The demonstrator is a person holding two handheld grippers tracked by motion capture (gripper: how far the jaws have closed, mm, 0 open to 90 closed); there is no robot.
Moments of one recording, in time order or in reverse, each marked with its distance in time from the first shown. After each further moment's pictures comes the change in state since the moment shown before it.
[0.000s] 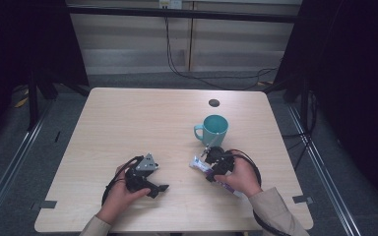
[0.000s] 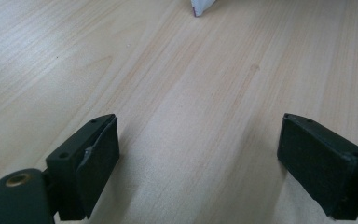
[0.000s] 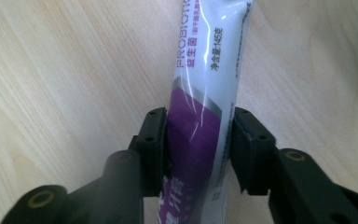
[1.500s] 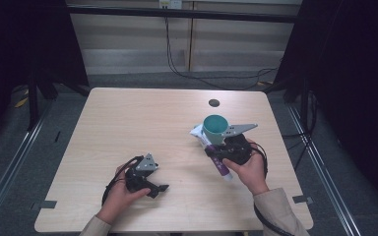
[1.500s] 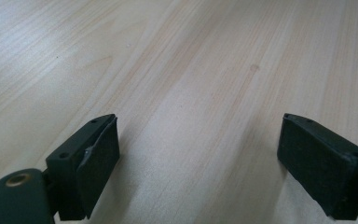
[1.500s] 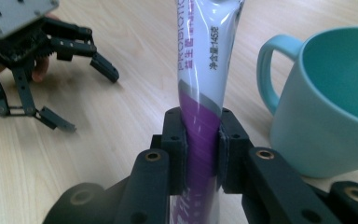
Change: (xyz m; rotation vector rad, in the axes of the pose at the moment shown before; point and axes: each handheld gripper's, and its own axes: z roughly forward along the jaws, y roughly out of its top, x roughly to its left) left arm 0.000 0.000 0.000 0.000 0.003 -0.001; right arm -0.016 -0.022 -0.057 -0.653 0.019 0.112
